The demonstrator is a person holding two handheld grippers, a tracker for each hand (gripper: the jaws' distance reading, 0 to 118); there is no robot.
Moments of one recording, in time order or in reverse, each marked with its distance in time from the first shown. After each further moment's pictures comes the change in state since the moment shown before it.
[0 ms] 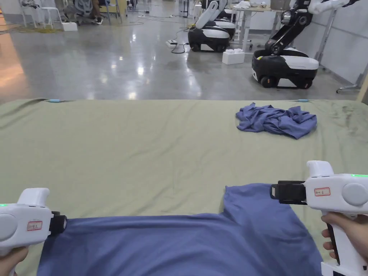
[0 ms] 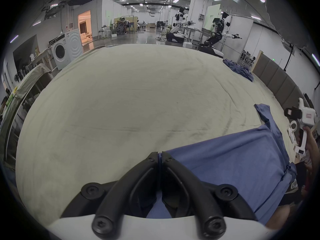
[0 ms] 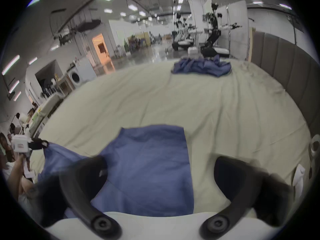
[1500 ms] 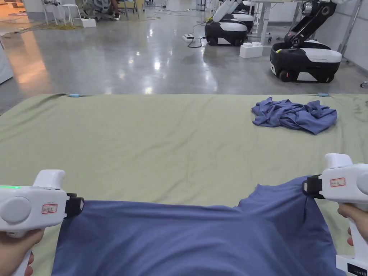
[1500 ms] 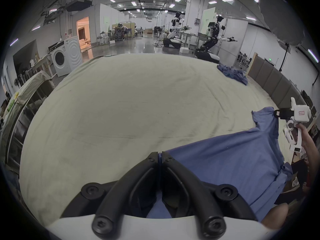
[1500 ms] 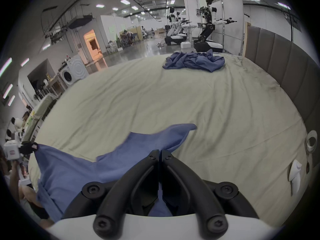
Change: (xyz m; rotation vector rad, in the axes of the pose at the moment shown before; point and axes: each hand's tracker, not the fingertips) left arm 0.009 0.007 0.035 -0.045 -0.078 0.055; right arm -0.003 -0.014 0.044 0.042 -0.034 -0.057
